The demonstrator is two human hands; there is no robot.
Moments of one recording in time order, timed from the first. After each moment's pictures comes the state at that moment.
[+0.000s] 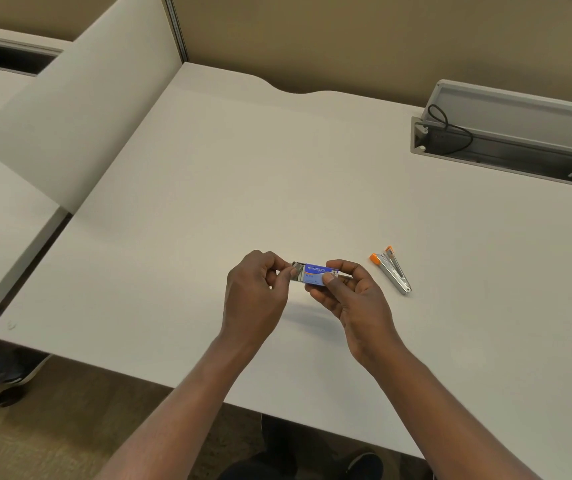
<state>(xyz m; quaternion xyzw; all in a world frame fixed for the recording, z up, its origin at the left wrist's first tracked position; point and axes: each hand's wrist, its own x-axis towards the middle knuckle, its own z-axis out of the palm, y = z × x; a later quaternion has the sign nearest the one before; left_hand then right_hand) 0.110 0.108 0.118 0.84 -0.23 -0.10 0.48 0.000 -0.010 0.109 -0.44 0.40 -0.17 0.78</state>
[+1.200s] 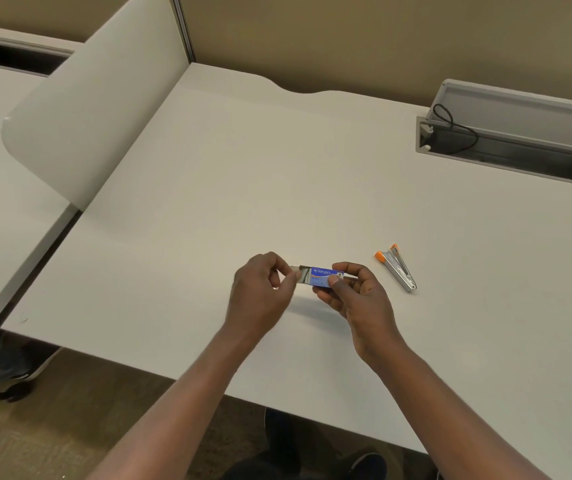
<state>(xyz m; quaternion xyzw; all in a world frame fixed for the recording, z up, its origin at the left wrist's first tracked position) 0.116 0.115 0.104 0.86 -0.22 -0.15 0.44 -0.003 -0.009 0.095 -0.49 0.43 -0.16 0.74</state>
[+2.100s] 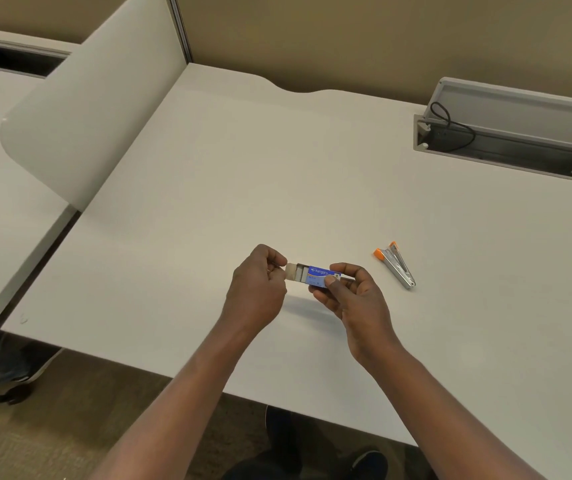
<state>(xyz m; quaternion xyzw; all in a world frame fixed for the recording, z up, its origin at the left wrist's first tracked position) 0.114 0.119 0.135 0.83 -0.15 -0.28 0.45 -0.002 0.001 0.099 -0.47 0.43 -0.17 0.75</state>
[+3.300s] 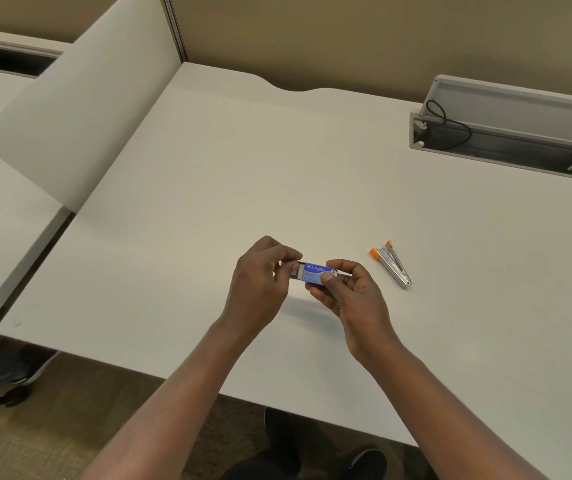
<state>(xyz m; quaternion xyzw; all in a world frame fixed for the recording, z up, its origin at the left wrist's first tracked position) 0.119 0.106 0.124 0.82 -0.35 -0.09 0.44 -0.002 -0.003 0.105 -0.46 0.42 -0.17 0.76</state>
